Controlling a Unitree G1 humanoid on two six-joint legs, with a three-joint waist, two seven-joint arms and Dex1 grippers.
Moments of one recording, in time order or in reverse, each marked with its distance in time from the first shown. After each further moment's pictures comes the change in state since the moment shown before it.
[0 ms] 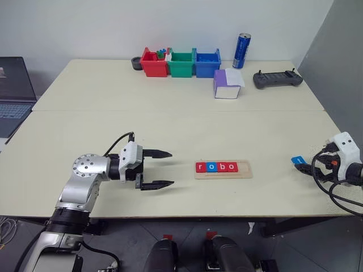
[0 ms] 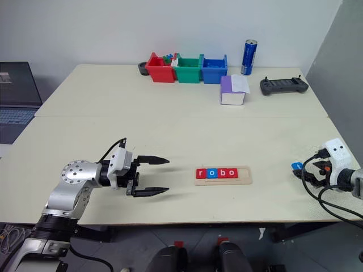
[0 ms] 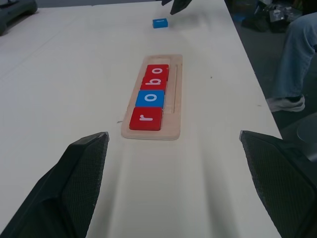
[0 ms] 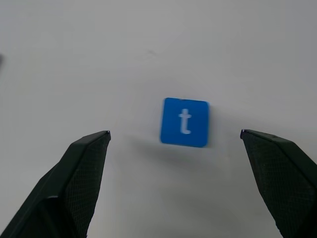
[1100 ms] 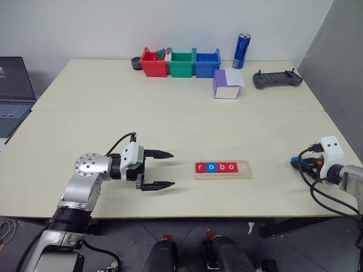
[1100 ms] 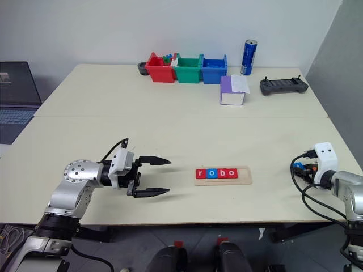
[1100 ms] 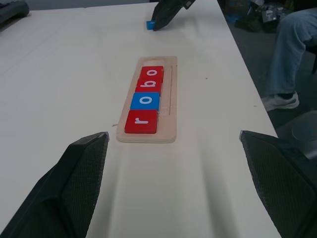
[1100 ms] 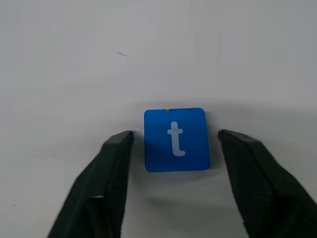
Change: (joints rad) left arm -0.011 -0.002 -0.009 0.003 0.002 -0.011 -0.004; right arm -0.033 0.087 0.071 0.082 0.050 -0.043 -0.151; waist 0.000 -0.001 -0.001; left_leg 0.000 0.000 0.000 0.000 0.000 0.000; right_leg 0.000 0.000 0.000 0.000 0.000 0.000
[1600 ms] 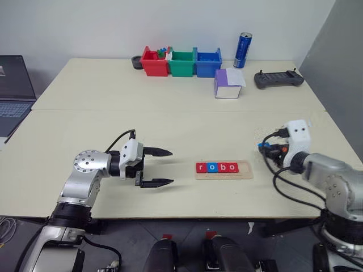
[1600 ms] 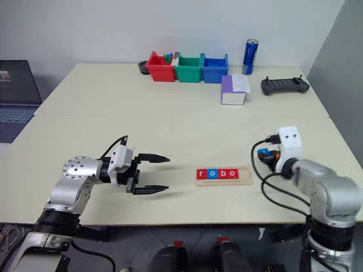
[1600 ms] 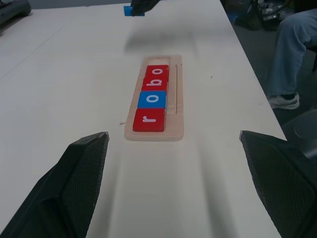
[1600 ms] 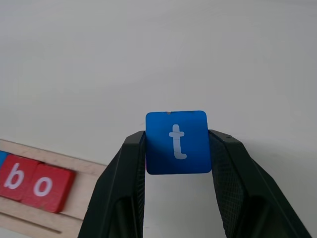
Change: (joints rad) left arm -0.040 0.005 -0.001 0.050 0.007 -0.005 -0.026; right arm -0.119 0.401 0.000 -0.619 0.042 0.573 -0.381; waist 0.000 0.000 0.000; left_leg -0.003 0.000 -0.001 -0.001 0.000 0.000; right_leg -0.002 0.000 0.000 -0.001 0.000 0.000
